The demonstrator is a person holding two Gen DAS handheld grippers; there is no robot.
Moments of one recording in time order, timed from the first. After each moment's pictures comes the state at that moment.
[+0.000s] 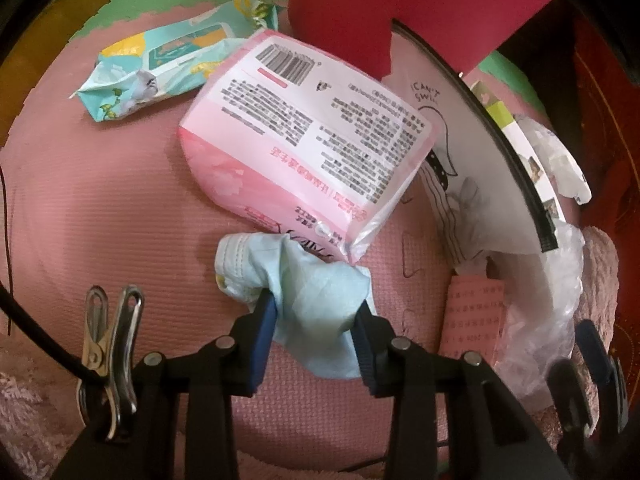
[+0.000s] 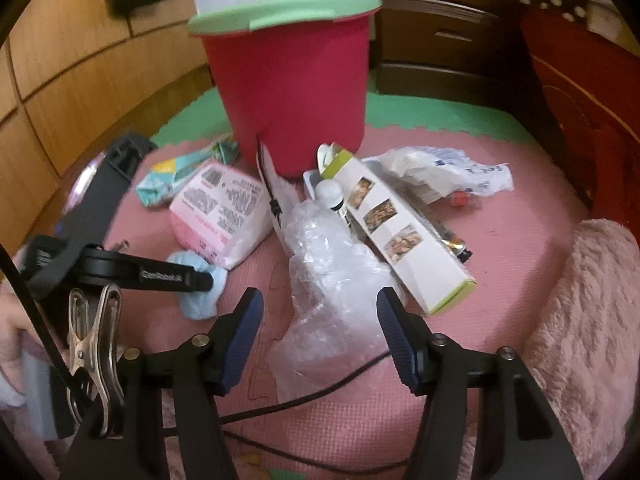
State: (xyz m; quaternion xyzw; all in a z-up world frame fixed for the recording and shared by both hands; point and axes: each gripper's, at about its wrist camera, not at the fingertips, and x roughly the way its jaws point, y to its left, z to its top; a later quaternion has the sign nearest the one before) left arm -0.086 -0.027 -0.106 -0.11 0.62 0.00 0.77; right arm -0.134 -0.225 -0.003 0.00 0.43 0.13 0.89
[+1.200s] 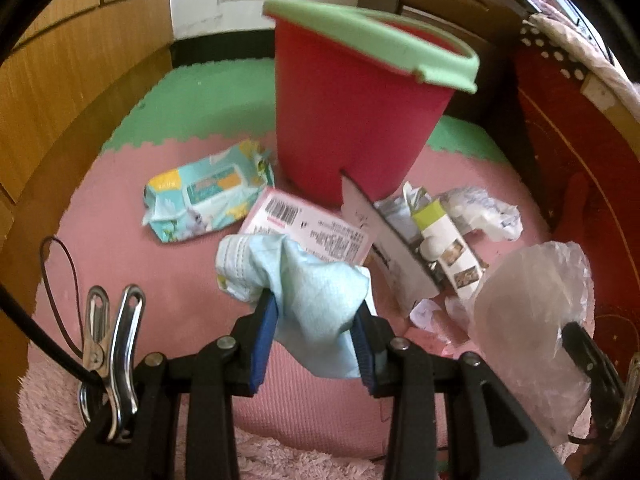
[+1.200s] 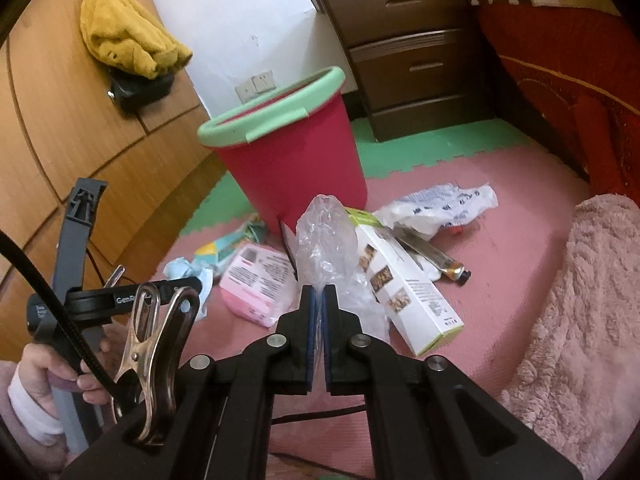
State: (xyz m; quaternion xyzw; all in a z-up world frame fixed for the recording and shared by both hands) left arm -0.119 -0.037 0.058 -0.05 0.48 0.00 0.88; right arm -0.165 -0.275 0.049 0.15 0.34 0.16 0.91
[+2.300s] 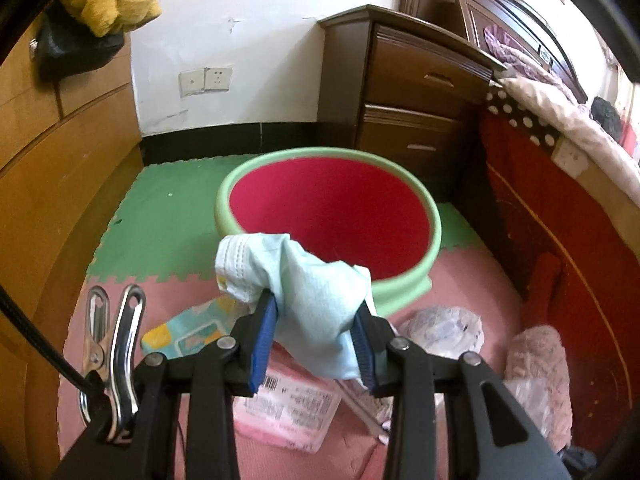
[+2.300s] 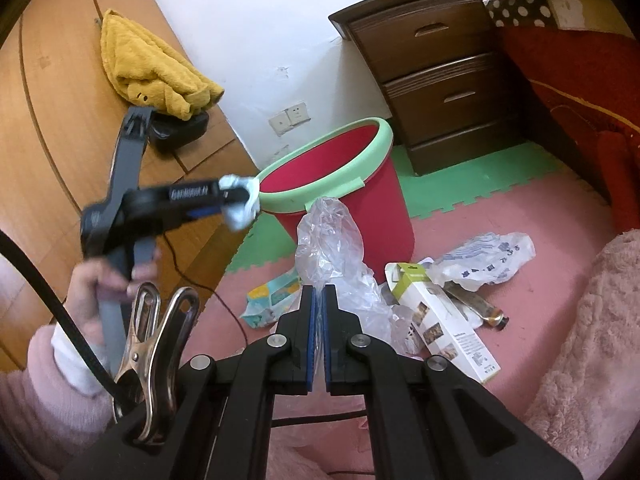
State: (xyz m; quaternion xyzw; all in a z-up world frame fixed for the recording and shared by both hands) left arm -0.003 -0.048 0.178 -0.03 0.38 -0.05 0.92; right arm -0.146 -0.272 0.114 0.20 0.30 0.21 0.91
